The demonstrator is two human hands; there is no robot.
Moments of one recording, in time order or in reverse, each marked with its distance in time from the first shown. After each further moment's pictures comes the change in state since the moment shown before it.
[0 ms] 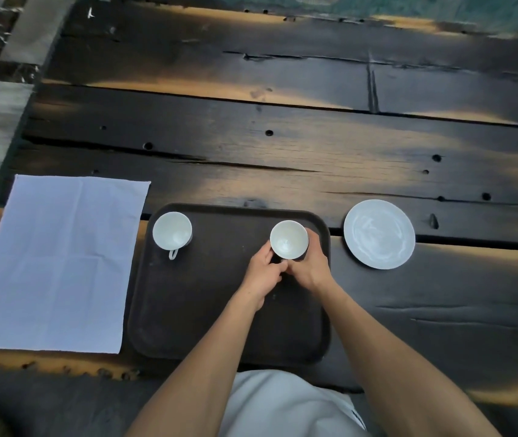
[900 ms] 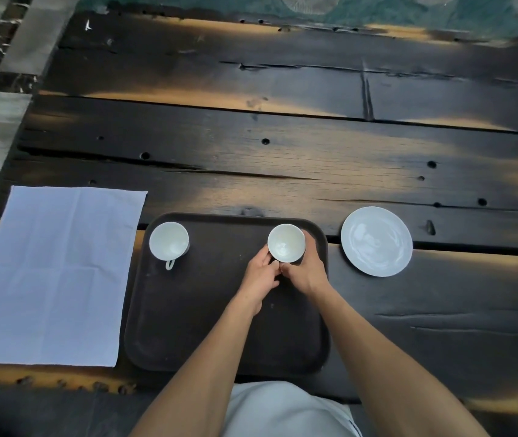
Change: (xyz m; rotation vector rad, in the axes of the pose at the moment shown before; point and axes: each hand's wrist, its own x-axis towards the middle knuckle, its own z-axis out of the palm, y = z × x) left_hand 0.017 0.001 0.000 -0.022 0.001 -0.015; right_hand 0.006 -0.009 0.000 0.035 -0.016 0.005
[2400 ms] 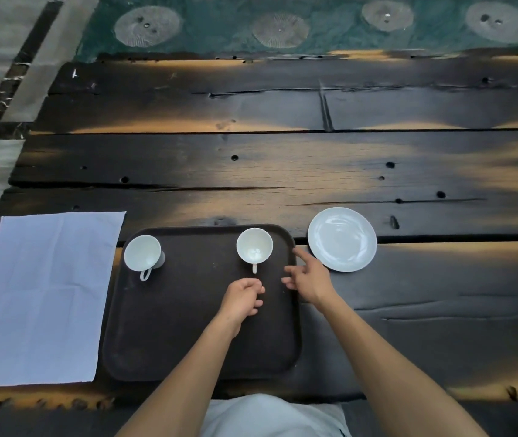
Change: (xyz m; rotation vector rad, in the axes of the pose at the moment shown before) left_hand -0.033 -0.031 0.034 0.205 0.142 -0.042; right_hand -0.021 0.041 -0.072 0.228 -0.028 0.098
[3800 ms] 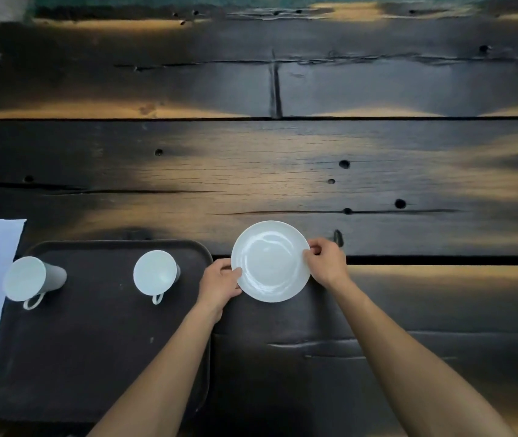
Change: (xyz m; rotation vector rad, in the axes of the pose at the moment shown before) left_hand 0.091 0.070 0.163 -0.117 0.157 -0.002; right_hand 0.134 0.012 -0.215 -0.408 0.157 -0.010
